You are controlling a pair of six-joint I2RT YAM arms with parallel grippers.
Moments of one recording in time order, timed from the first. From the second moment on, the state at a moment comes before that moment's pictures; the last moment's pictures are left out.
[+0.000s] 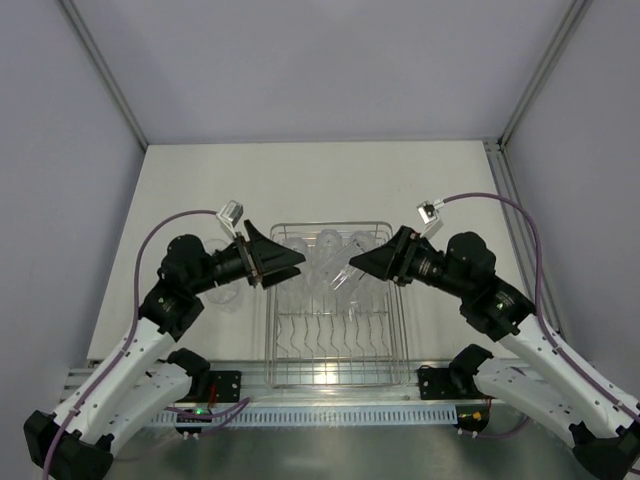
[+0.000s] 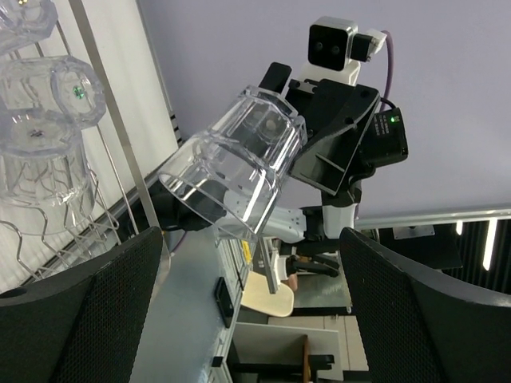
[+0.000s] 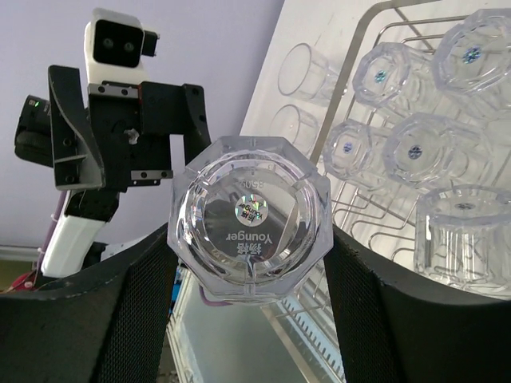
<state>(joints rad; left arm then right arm) -0.50 0.73 0.66 0.01 0.64 -1.28 0.66 0.72 0.75 -0.22 -0.33 0.97</state>
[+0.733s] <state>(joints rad) -0.67 0.91 0.60 0.25 0.54 -1.39 0.66 0.92 0.68 0.03 -0.36 1.12</state>
